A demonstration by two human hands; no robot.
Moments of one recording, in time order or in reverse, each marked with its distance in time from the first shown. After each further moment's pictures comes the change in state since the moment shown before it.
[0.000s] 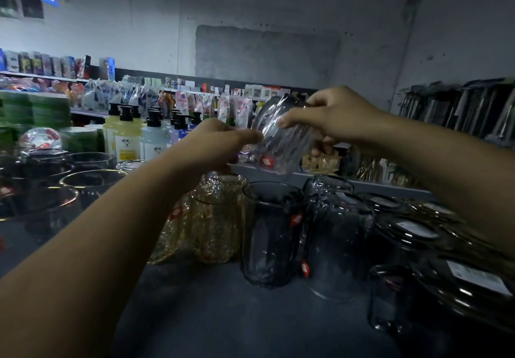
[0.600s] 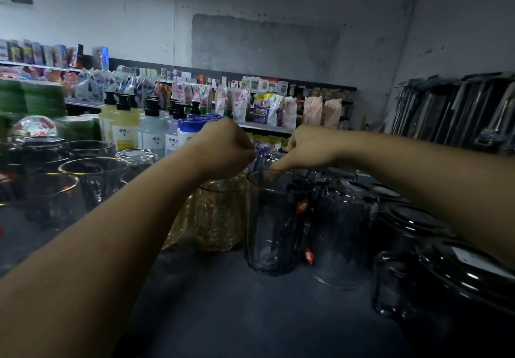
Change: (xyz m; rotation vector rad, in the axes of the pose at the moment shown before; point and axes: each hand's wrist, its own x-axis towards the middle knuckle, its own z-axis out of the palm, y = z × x) left_hand 0.013 -0.020 0.006 0.628 0.028 0.274; right_hand 0.011 0.019 0.044 -0.596 -0.303 0.173
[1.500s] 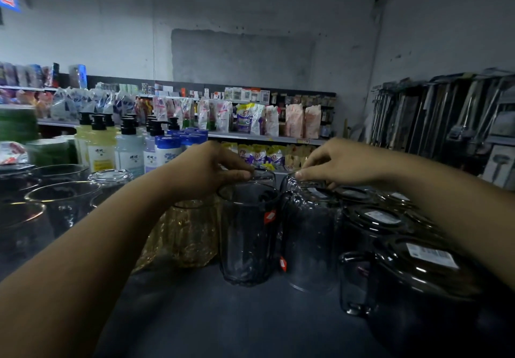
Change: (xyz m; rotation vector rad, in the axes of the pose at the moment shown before) left_hand 0.004 0.000 0.007 -0.084 -0.155 0.268; right_hand -0.062 0.069 -0.013 0.210 0.103 0.014
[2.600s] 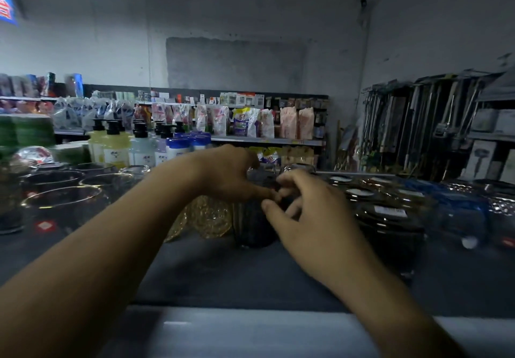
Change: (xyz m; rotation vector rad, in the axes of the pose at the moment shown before) left_hand -0.044 0.084 -0.020 0.340 -0.290 -0.126; right_hand -0.128 -0.088 0.105 0.225 0.583 -0.115
